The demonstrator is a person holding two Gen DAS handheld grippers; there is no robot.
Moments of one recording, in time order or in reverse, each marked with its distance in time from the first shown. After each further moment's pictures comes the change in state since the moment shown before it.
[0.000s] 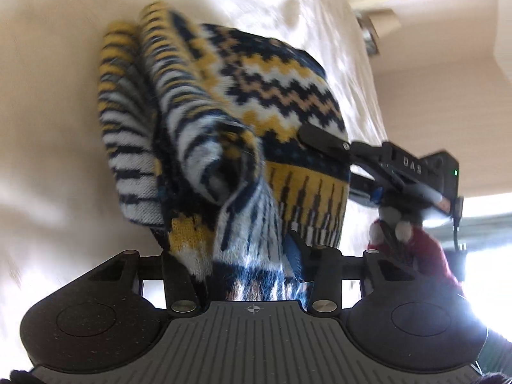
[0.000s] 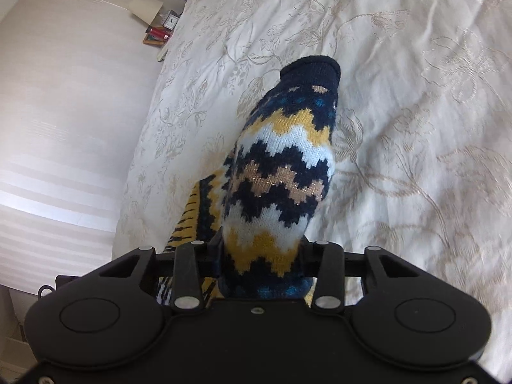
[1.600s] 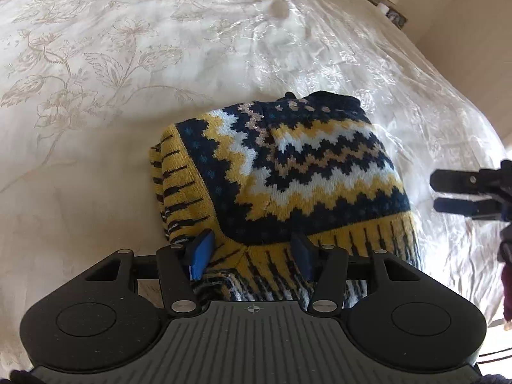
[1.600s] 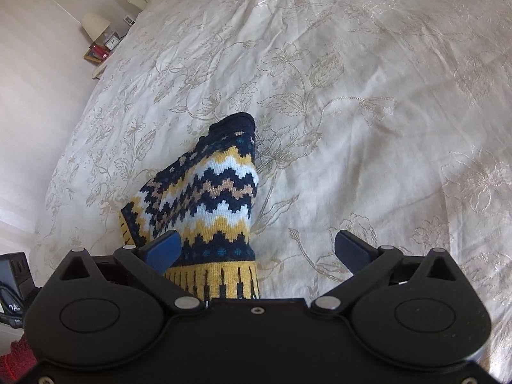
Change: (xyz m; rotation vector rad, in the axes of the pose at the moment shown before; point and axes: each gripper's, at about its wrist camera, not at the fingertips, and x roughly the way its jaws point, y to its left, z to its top) left arm 0.025 -0.066 -0.107 0.350 -0.208 0.505; right arm -0.074 -0.004 -0.041 -0.031 -0.194 -0.393
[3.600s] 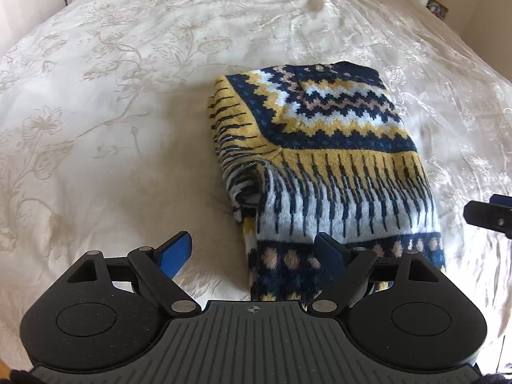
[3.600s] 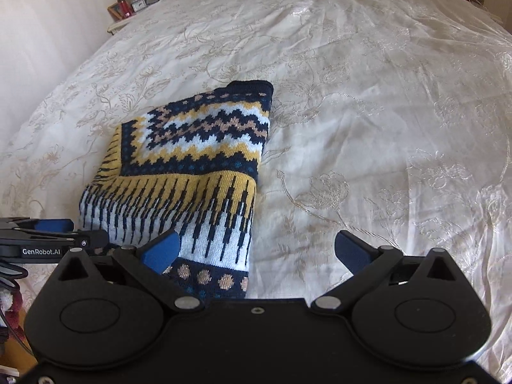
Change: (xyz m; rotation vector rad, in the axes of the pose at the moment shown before) left arm -0.050 -0.032 -0.071 -0.028 -0.027 0.279; right arm -0.018 0.073 -0.056 -0.279 -0.075 -0.156
